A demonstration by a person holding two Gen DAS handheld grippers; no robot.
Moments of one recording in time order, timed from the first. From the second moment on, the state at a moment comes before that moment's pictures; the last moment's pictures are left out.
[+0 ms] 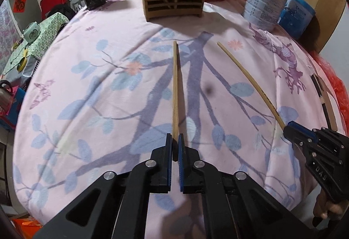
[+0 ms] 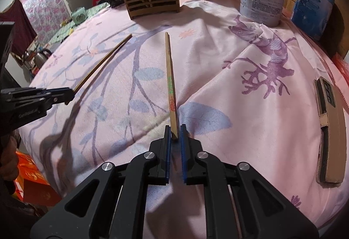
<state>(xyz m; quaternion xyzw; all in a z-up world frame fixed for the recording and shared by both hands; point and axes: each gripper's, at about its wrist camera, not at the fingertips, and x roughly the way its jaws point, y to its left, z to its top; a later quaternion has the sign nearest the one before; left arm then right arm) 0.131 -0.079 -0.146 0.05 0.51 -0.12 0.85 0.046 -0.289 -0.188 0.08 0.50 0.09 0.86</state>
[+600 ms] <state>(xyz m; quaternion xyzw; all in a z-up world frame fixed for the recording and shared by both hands) 0.107 -0.044 -0.093 0.05 0.48 -0.09 0.87 0.044 -0.282 -0.127 0.07 0.42 0.07 0.90</state>
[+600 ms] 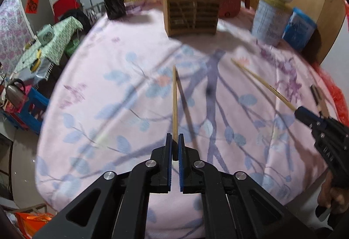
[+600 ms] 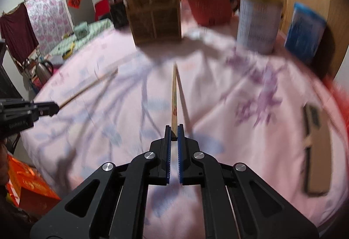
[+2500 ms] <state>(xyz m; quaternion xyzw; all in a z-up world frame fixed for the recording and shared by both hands) 0.308 -0.116 0.153 0.06 0.30 -0.17 0.94 0.116 -0.360 0.004 0.17 0.29 0.03 0.94</state>
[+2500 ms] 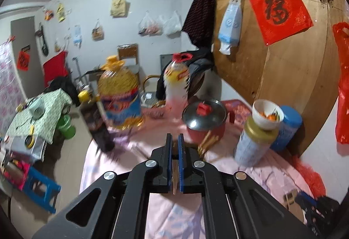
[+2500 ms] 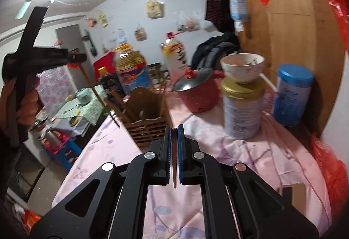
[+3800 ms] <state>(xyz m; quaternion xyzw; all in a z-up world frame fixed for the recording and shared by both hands) 0.242 0.055 0.010 -0.03 0.43 0.04 0.90 0.216 -0.311 0.044 0.13 0.26 0.09 0.95</state>
